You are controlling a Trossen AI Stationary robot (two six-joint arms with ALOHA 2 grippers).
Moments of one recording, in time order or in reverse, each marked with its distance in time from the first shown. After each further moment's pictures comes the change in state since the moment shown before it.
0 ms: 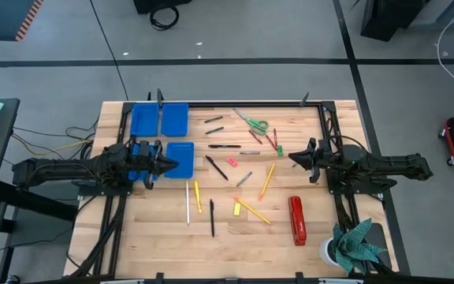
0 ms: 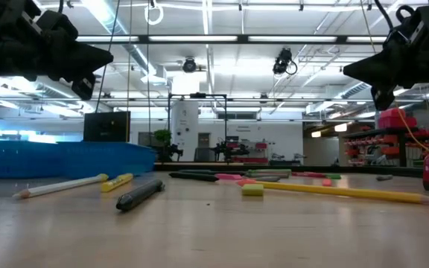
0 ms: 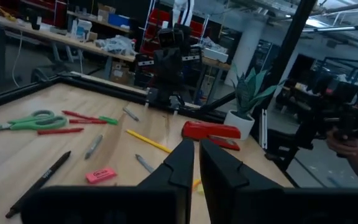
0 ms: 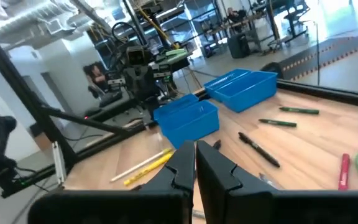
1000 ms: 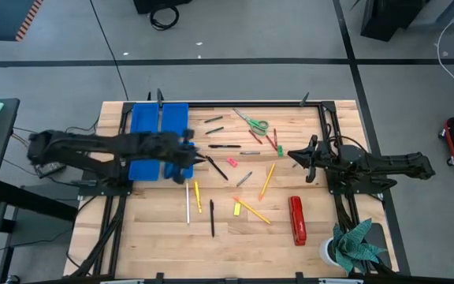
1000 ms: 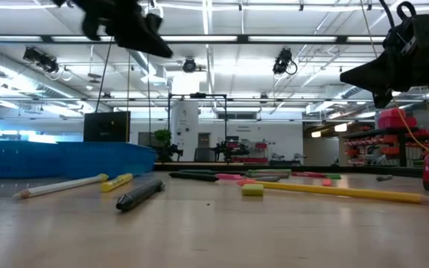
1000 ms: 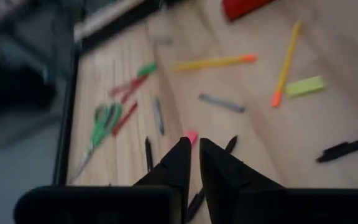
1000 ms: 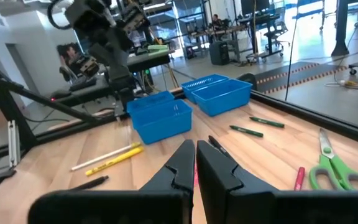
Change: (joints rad) left arm -0.117 0.789 0.894 -0.775 -0.276 0.781; right arm 0.000 0.047 0.000 0.007 0.063 -0.177
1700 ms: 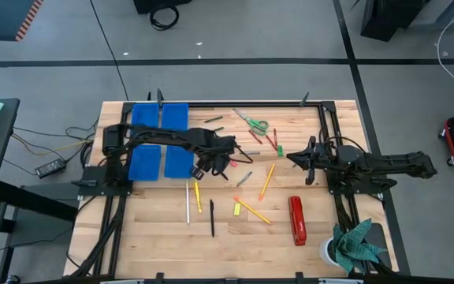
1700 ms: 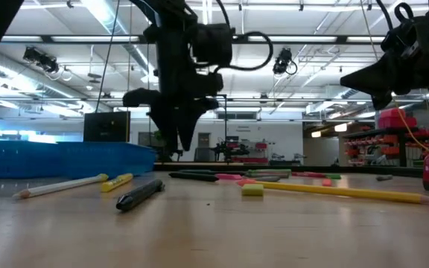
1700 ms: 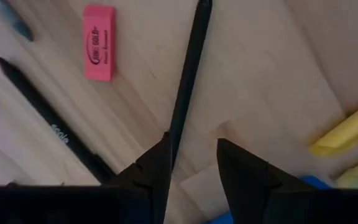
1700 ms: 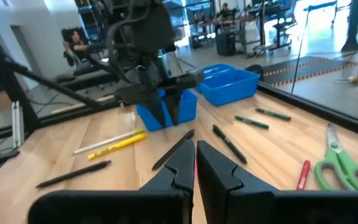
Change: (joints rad) left arm 0.086 0.750 0.530 -0.574 0.010 0.334; right arm 0.000 0.039 0.000 -0.008 -0.049 -0.026
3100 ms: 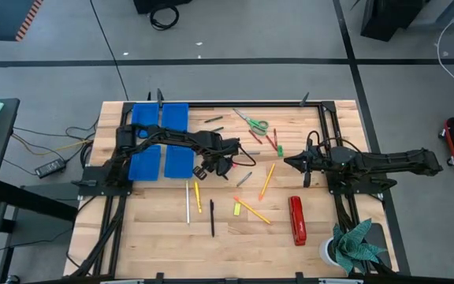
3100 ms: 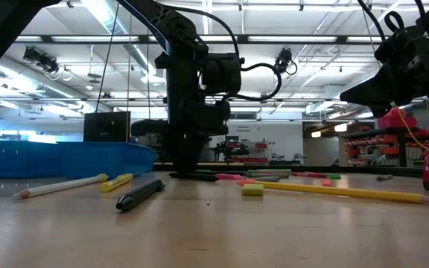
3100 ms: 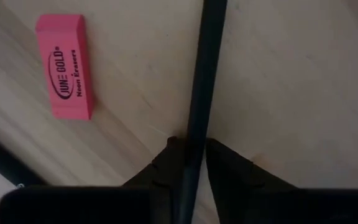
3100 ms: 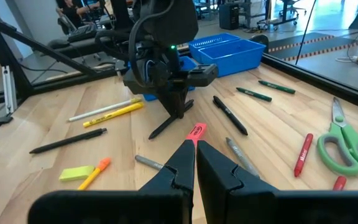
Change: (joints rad) left arm 0.026 0.138 0.003 0.102 0.034 0.118; right arm 0.000 0.114 0.000 -0.002 -0.012 -0.009
